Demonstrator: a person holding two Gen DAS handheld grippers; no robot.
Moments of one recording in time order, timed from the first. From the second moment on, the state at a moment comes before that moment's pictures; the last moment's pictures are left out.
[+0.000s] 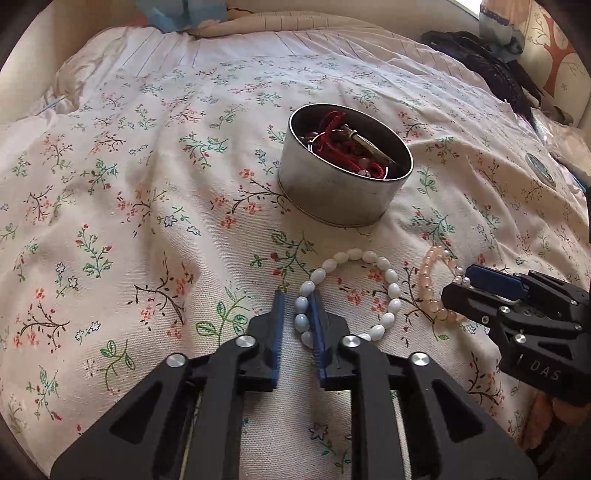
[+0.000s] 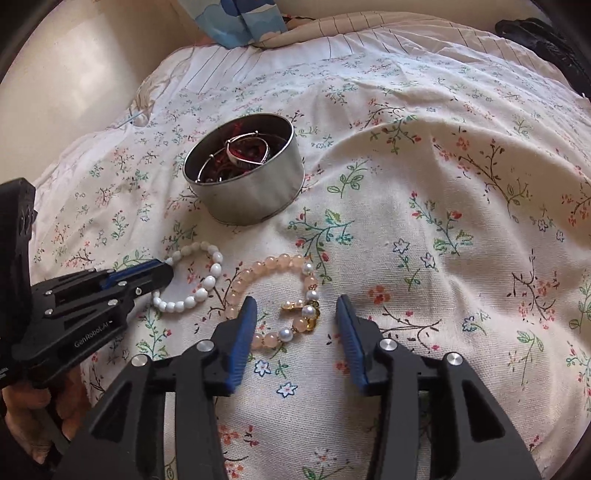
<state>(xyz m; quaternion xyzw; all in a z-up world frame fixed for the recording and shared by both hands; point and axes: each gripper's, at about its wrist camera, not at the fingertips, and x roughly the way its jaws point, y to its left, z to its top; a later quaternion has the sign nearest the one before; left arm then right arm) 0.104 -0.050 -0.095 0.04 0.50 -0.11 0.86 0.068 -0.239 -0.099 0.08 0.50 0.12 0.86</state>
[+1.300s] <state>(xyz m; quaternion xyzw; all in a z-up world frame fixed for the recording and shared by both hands) 0.069 -0.066 -0.016 0.02 0.31 -0.12 0.94 0.050 -0.269 -0.025 0.25 0.29 0.22 0.90</state>
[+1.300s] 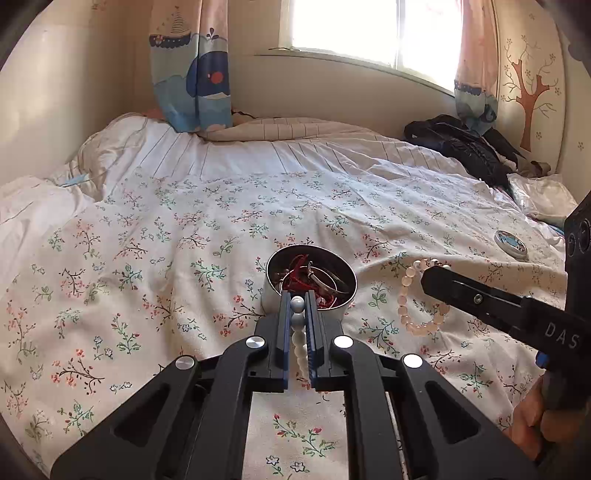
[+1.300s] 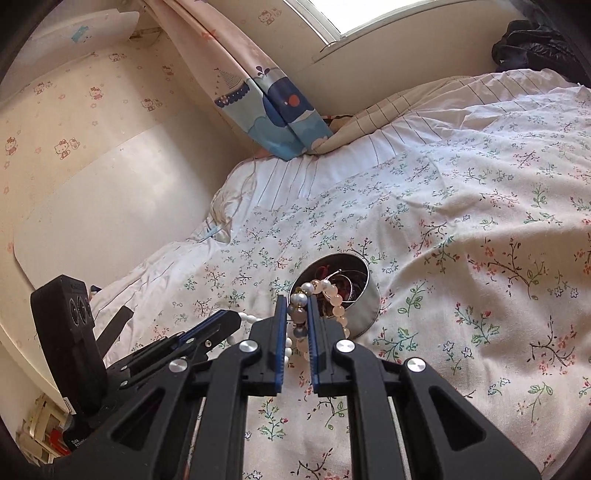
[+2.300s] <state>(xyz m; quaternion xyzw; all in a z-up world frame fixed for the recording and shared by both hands) 0.108 -0.065 -0.002 -0.05 0.28 -0.13 0.95 0.092 -0.251 -0.021 0.22 0.27 0.22 0.91</state>
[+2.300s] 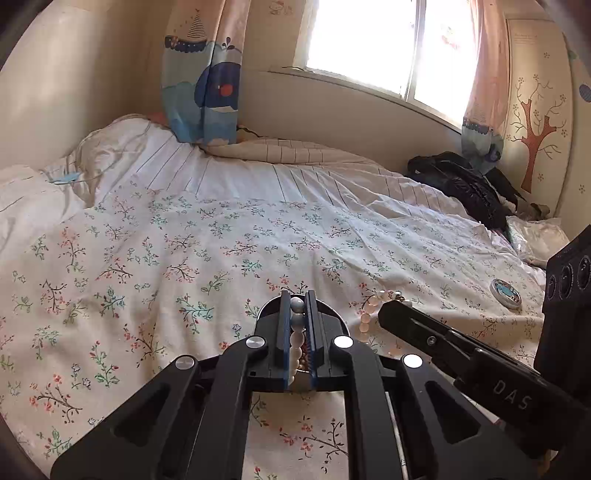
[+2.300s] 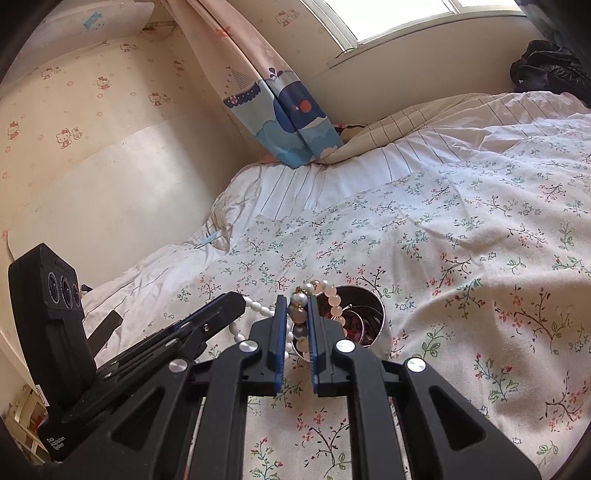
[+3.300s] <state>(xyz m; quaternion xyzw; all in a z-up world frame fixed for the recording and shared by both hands) 0.172 -0.047 -0.028 -0.10 0.32 -0.07 0.94 0.154 -0.216 -0.068 0.14 0.36 0.20 0.90</state>
